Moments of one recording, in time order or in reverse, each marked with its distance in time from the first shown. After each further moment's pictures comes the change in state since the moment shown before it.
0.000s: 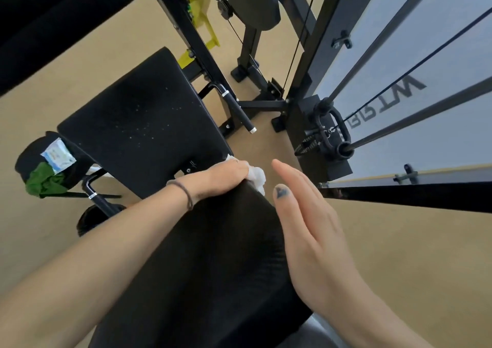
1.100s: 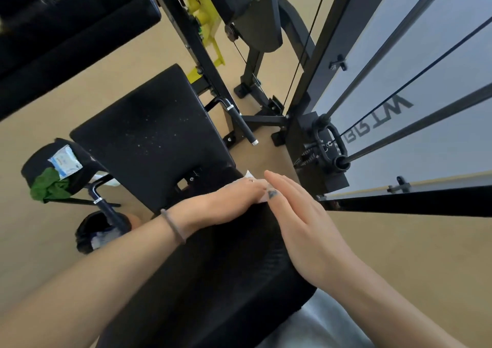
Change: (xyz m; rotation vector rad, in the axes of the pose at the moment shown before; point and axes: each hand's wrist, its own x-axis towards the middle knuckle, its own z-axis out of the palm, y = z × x) left_hand -0.043 0.021 0.022 -0.215 -0.023 0.156; right_hand 0.007 -0.019 -0.005 -0.116 -0.200 0.024
